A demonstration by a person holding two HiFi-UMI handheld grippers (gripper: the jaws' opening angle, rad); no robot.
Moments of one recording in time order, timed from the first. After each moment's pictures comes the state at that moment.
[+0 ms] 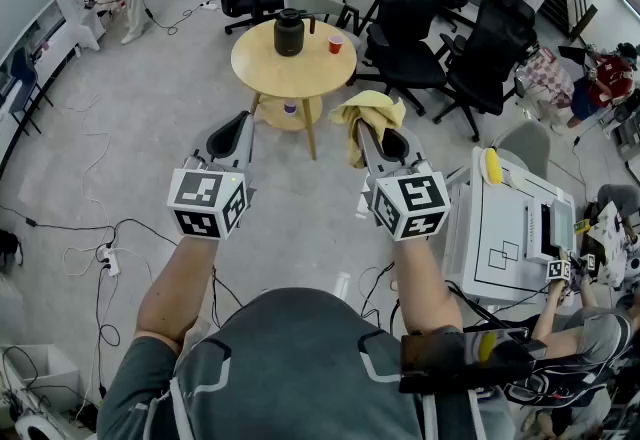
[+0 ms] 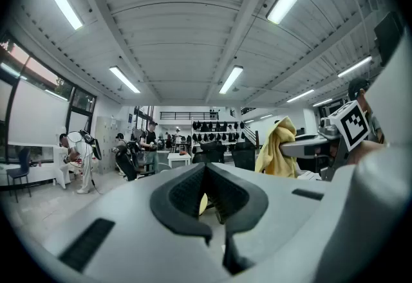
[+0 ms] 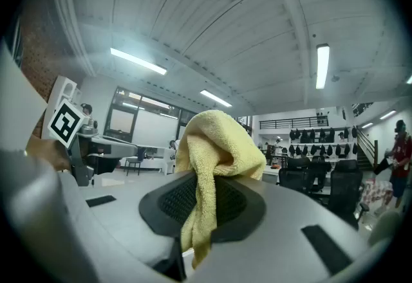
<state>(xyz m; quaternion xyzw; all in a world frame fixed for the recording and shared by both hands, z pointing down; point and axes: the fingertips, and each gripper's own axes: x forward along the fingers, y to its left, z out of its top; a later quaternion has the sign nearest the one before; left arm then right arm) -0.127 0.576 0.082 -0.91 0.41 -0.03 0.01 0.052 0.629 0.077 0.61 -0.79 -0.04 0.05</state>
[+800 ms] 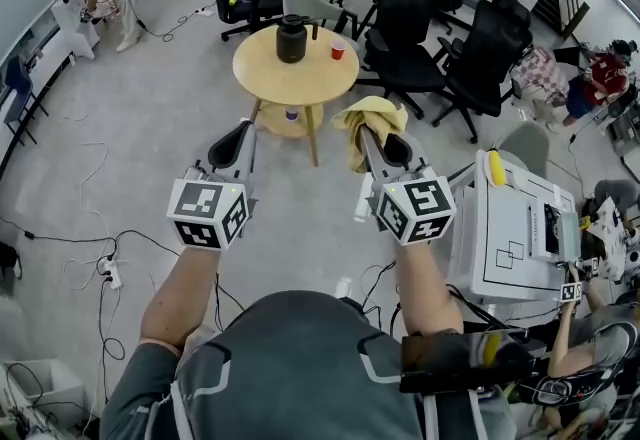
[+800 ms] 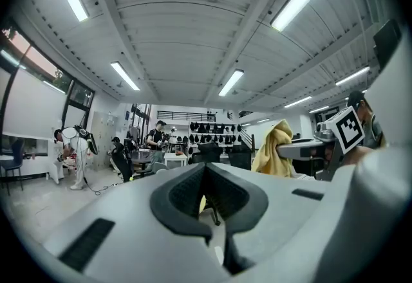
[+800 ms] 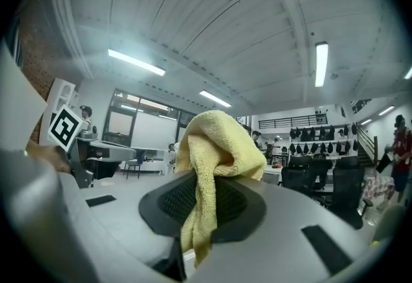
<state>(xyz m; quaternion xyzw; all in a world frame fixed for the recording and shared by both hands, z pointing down) -0.157 0.559 0.091 -0.92 0.39 -0.01 -0.01 0.023 0.611 0.081 0.62 -0.79 -0.03 0.04</state>
